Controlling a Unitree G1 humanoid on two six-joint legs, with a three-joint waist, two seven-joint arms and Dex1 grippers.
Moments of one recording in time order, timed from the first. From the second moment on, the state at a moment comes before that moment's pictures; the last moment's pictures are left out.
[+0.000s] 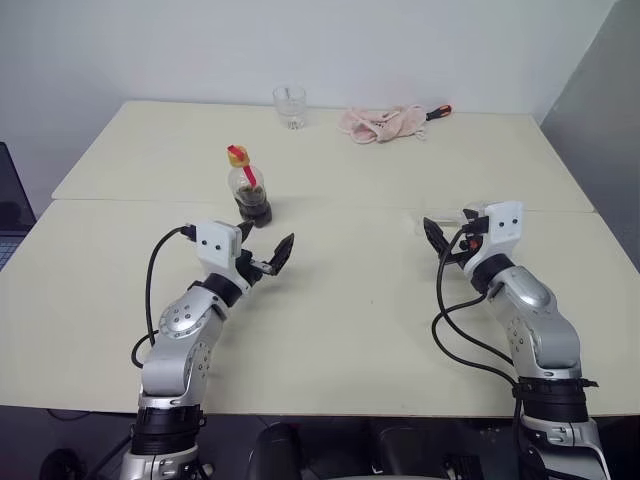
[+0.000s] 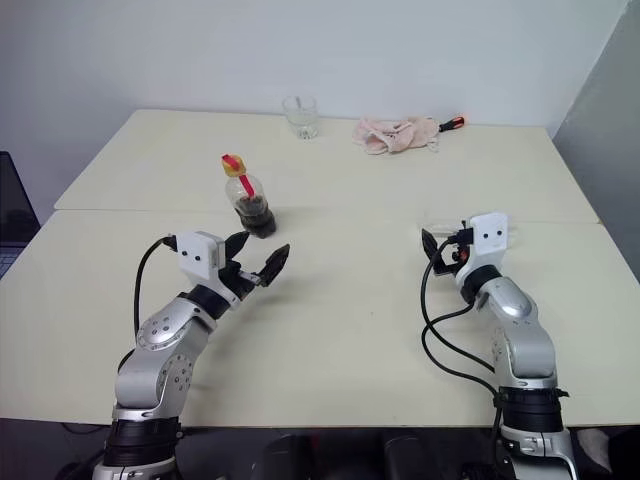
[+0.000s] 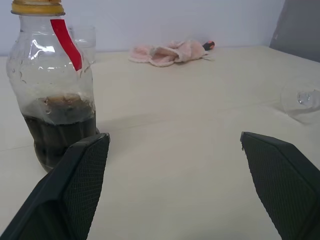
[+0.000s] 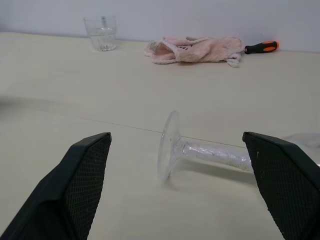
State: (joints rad) left arm -0.20 0.32 0.11 -0.18 -0.32 0.30 -0.41; right arm -0.33 -0.28 -0.13 -0.15 0.27 0.43 0.30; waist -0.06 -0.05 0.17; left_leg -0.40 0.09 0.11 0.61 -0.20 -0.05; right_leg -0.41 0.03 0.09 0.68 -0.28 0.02
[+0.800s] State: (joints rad) left arm -0.39 0.23 0.16 0.07 -0.21 0.23 -0.18; right arm -0.39 -0.39 0.12 -0.39 0.42 0.68 0.57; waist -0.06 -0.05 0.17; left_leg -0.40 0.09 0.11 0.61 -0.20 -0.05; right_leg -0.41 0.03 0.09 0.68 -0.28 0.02
